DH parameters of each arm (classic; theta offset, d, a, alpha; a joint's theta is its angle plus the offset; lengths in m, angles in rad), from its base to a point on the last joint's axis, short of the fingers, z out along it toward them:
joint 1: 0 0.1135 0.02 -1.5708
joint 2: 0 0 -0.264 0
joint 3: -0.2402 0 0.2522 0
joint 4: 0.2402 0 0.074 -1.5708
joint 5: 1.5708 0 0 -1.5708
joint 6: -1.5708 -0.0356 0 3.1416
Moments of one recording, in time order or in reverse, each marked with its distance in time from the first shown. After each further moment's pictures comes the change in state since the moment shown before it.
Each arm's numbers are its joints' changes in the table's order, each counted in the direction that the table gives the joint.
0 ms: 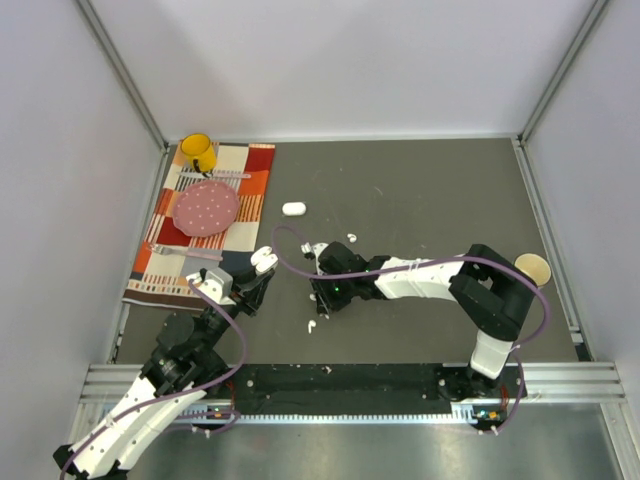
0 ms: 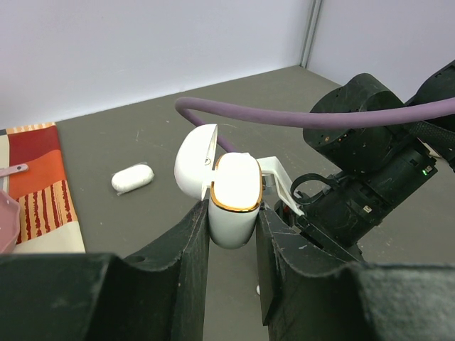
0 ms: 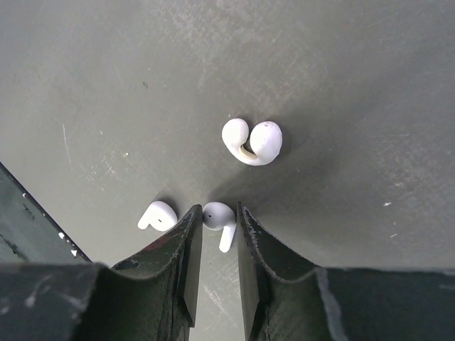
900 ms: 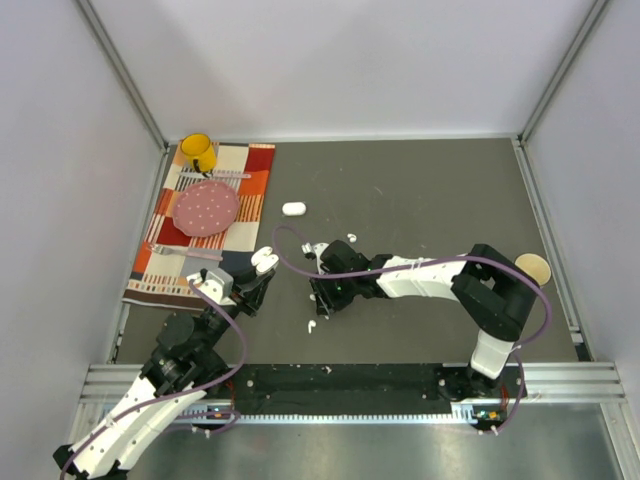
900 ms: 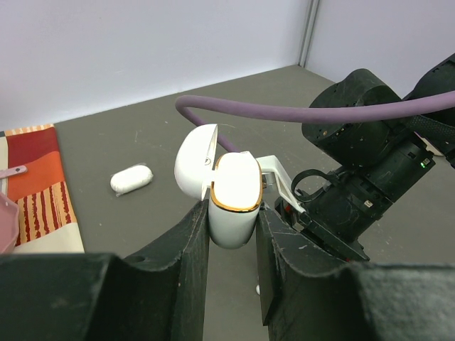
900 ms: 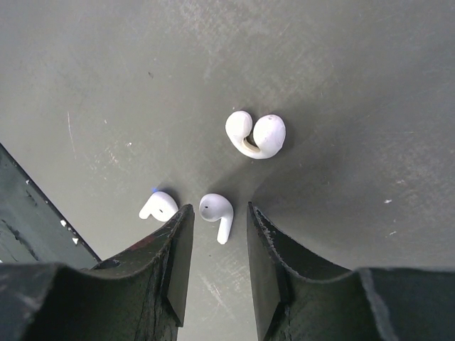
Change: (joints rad) left arm 0.000 0.000 0.000 0.000 0.007 -0.005; right arm -0.013 -0.010 0.006 0.007 -0.038 0.023
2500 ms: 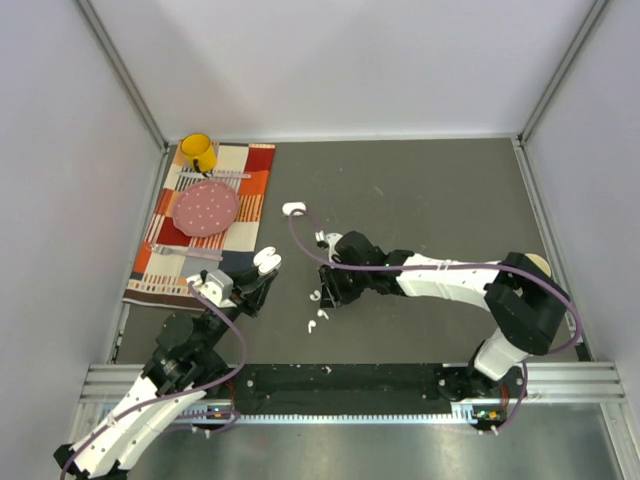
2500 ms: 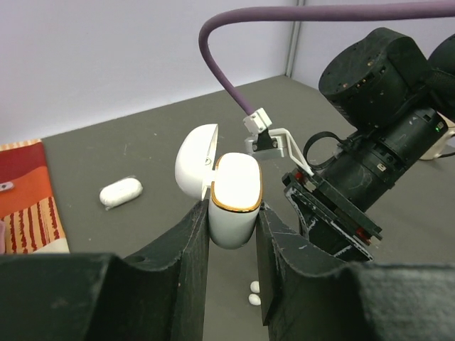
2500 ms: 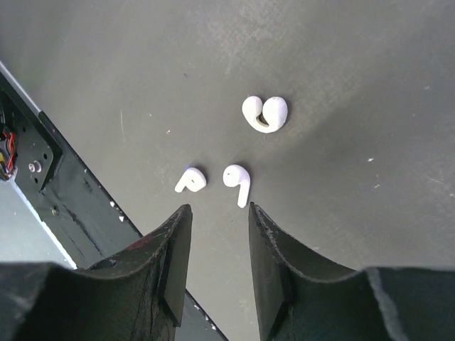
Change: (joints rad) left arm 0.000 0.000 0.018 -0.064 0.051 -0.001; right arm -0.049 -0.164 0.047 0.031 -0.046 -0.064
